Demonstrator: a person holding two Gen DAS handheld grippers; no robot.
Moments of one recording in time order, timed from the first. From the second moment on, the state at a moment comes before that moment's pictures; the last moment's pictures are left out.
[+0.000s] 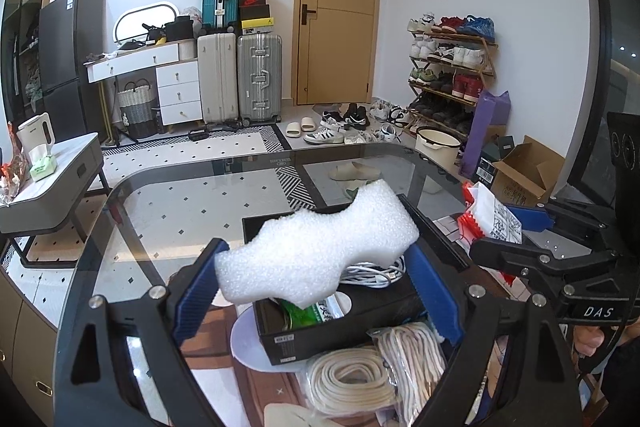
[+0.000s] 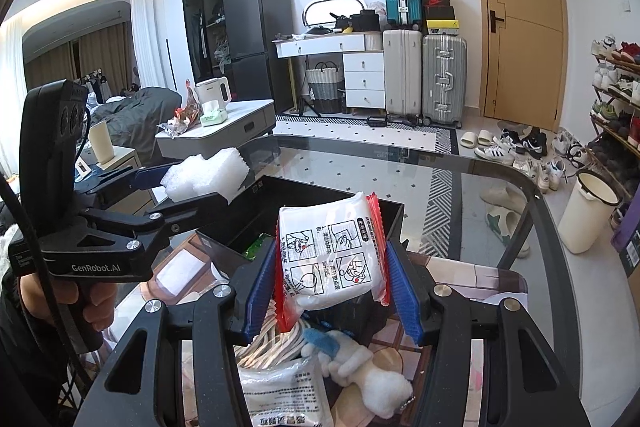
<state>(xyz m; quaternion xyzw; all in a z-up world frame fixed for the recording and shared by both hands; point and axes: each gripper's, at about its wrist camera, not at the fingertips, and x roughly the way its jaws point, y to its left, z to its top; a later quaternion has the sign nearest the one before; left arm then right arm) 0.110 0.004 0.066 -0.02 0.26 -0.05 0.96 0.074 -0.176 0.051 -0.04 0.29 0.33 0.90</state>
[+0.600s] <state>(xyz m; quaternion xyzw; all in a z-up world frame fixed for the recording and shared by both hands) 0.140 0.008 0.047 -0.01 0.29 -0.05 0.96 0.111 -0.153 0.033 -0.06 0.30 0.34 0.89</state>
